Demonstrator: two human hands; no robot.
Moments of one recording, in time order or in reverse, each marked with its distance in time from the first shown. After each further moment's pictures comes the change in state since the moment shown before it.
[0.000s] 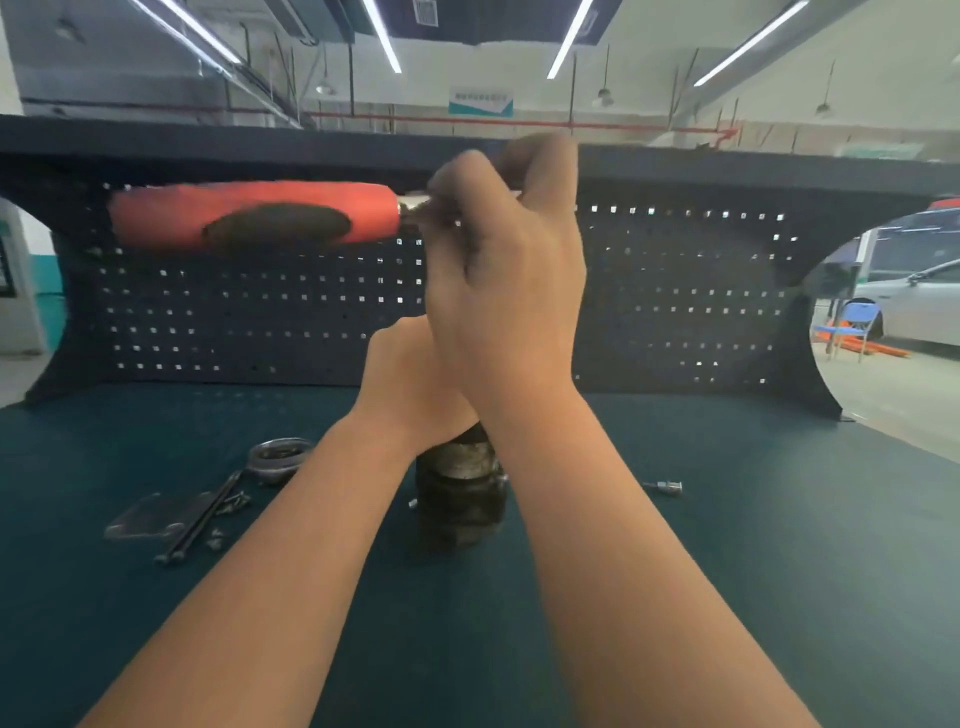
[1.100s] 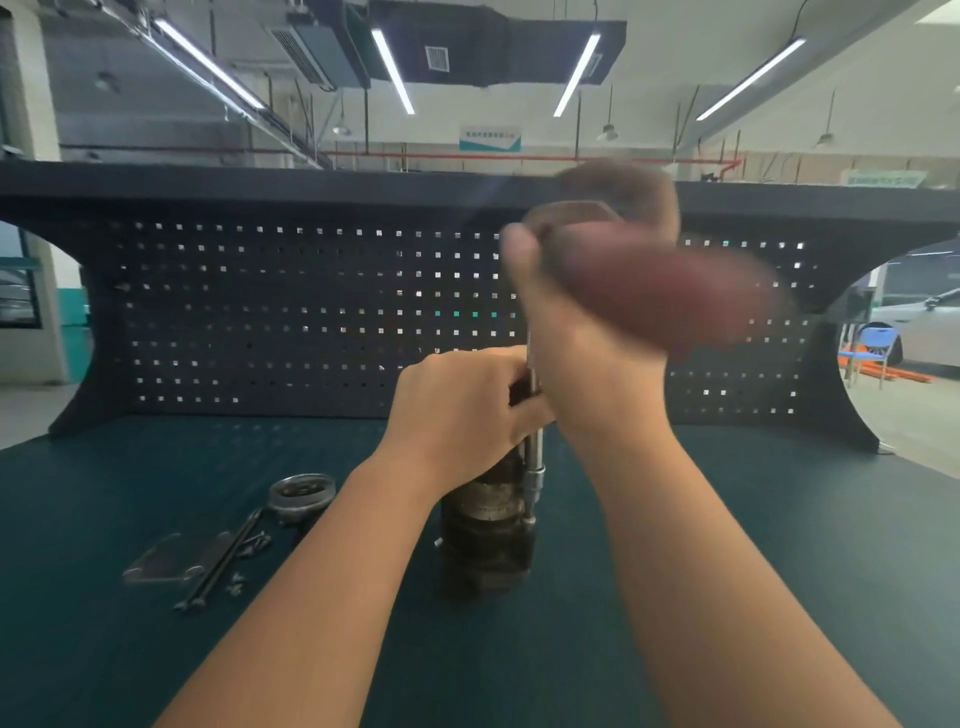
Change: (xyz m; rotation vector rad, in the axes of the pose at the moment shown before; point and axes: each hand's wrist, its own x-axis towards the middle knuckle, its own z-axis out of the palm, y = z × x) left_hand 0.002 0.002 -0.011 0.046 0.024 0.179; right_hand 0.009 0.012 -0.012 0.578 0.001 0.224
